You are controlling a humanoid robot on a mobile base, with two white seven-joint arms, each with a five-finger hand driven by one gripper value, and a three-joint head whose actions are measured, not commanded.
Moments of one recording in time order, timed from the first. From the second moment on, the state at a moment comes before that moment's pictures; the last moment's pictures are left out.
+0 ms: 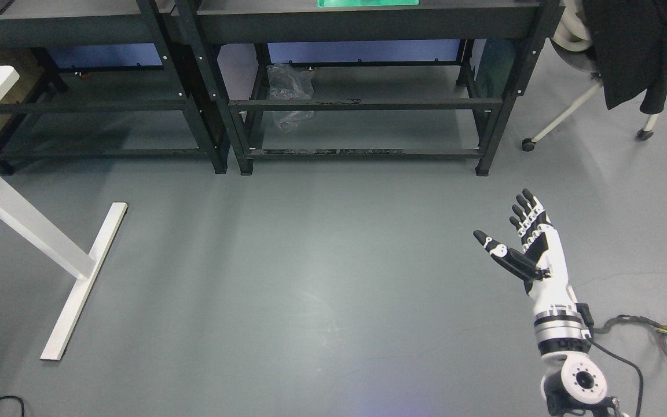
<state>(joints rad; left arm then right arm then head) 0.00 0.00 -0.13 0.00 0.13 -0.12 -0.17 0.13 0.00 0.00 -1.63 -0.08 -0.09 -0.02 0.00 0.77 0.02</state>
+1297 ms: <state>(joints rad) 0.00 0.00 -0.13 0.00 0.13 -0.12 -0.17 0.13 0.00 0.00 -1.63 -0.08 -0.09 -0.02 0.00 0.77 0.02</state>
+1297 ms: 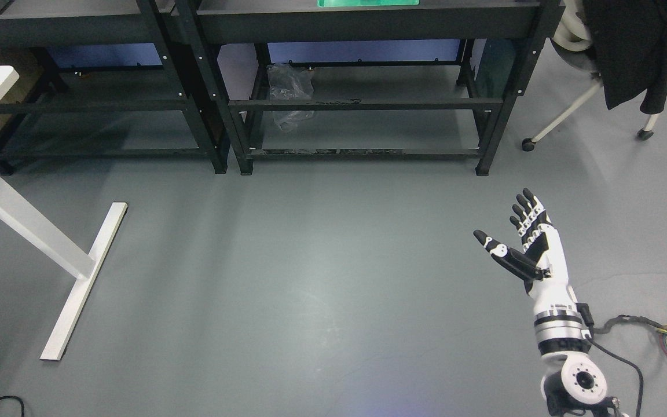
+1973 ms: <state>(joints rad) 0.00 0.00 -0.13 0.00 0.13 -0.12 -0.17 0.13 0.00 0.00 -1.63 -0.08 -0.10 -0.02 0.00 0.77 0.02</state>
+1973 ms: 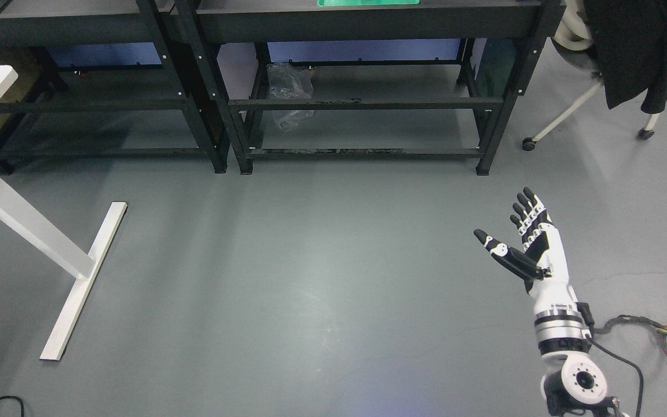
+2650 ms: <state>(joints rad) 0.00 0.00 -0.13 0.00 0.13 -0.12 -0.17 0.12 0.00 0.00 -1.63 -0.08 -0.18 0.01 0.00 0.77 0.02</state>
